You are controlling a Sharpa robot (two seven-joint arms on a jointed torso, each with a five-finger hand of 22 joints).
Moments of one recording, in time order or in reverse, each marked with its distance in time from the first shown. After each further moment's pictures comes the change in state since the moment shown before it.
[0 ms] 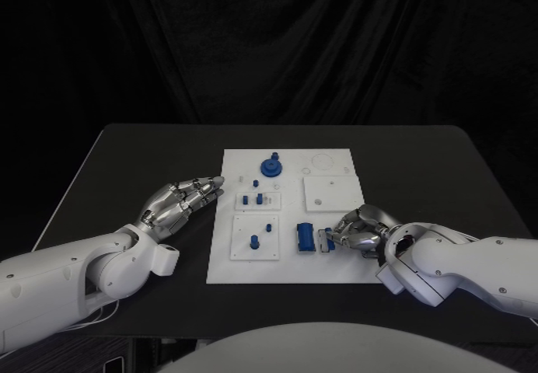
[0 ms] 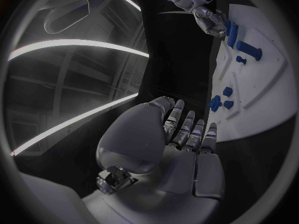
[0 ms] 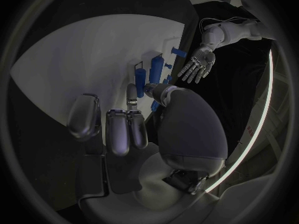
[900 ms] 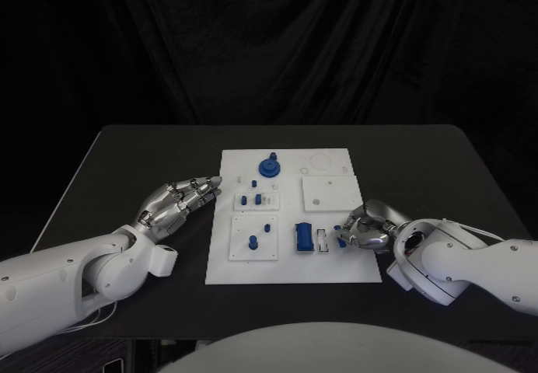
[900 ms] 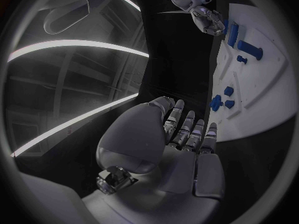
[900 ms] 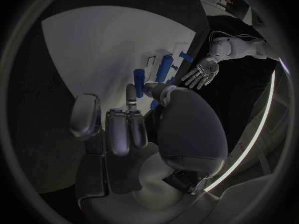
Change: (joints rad) left arm 0.003 -0.004 0.000 0.007 0.000 -0.008 0.000; left_hand 0.000 0.000 0.000 0.000 0.000 0.000 0.000 0.000 0.000 0.000 0.000 0.000 0.000 0.000 0.000 0.000 0.000 0.000 0.000 0.000 0.000 0.000; right arm 0.009 -0.050 0.000 0.018 -0.176 0.029 -0.060; right_hand 0.008 -0.001 0.021 -0.003 0.002 -0.010 0.009 0.021 -0.002 -0.006 -0.002 0.000 0.000 0.000 0.000 -0.008 0.000 0.000 0.000 0.000 -0.008 0.000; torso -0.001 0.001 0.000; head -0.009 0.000
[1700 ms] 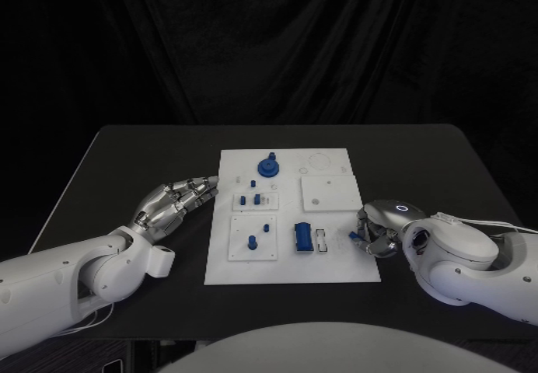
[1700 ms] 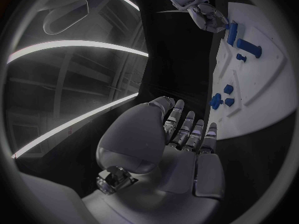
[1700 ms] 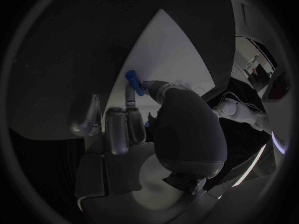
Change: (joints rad) left arm 0.001 -0.010 0.000 0.008 0.000 -0.011 0.000; left_hand 0.000 0.000 -0.003 -0.003 0.000 0.000 0.000 -0.004 0.000 -0.005 -0.005 -0.007 -0.001 -0.004 -0.004 -0.004 0.000 0.000 0.000 0.000 0.000 0.001; right arm 0.001 -0.044 0.001 0.016 -0.603 0.275 -0.164; right_hand 0.105 -0.014 -0.070 0.012 0.031 -0.042 0.009 0.033 -0.022 -0.053 0.018 -0.019 0.000 0.000 0.015 -0.020 0.000 -0.001 -0.016 0.016 -0.035 -0.001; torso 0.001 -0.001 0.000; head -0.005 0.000
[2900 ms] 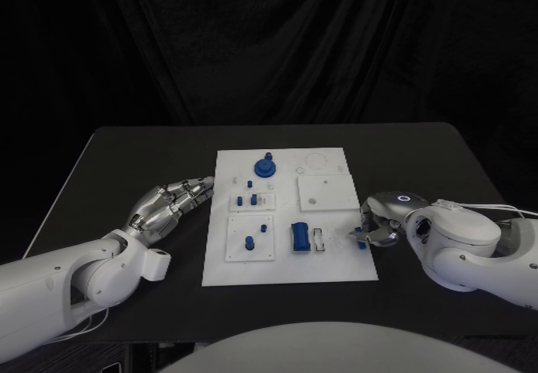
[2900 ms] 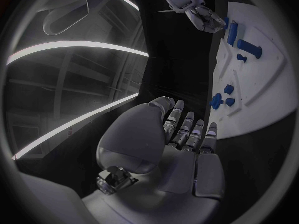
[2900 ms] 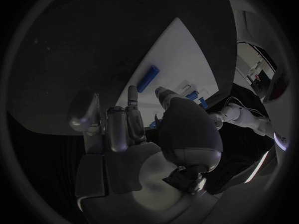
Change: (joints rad) left arm 0.001 -0.014 0.000 0.020 -0.002 -0.015 0.000; left_hand 0.000 0.000 -0.003 -0.003 -0.004 -0.004 -0.004 0.000 0.000 -0.011 -0.011 -0.009 -0.001 -0.004 -0.003 -0.004 -0.001 0.000 0.000 0.000 0.000 0.003; right arm 0.055 -0.028 -0.002 0.001 -0.049 0.142 -0.011; right_hand -0.268 0.108 -0.346 0.044 -0.078 -0.026 0.013 0.005 -0.127 -0.052 0.023 0.004 -0.035 0.000 0.014 -0.008 0.000 0.009 -0.009 0.017 -0.042 0.000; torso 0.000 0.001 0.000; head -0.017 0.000
